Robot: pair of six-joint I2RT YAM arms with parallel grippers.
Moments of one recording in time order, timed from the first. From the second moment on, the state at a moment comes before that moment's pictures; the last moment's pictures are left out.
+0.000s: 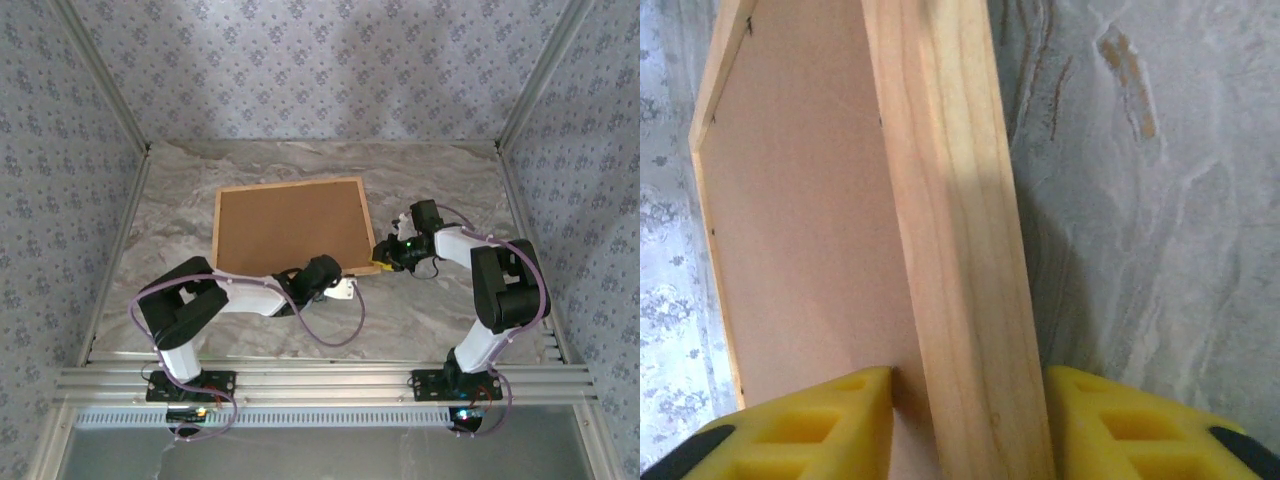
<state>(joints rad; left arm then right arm) -1.03 1.76 0.81 0.16 -0.42 0.91 0.19 1.68 0.87 -0.37 -0.67 0.48</state>
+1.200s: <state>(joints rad) -0.71 1.27 1.11 -0.34 -0.06 0.85 0.19 1.20 1.06 -0.04 -0.61 0.09</state>
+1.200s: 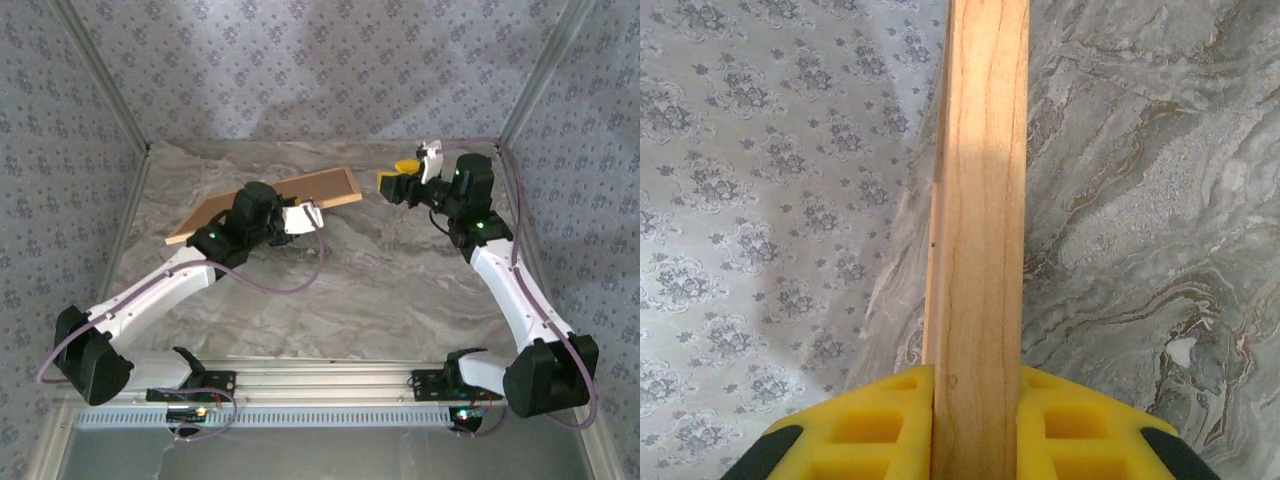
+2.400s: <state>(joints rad) -0.58 1.31 1.39 -0.79 0.21 0.92 0.44 1.43 1.40 -0.58 -0.71 -0.84</state>
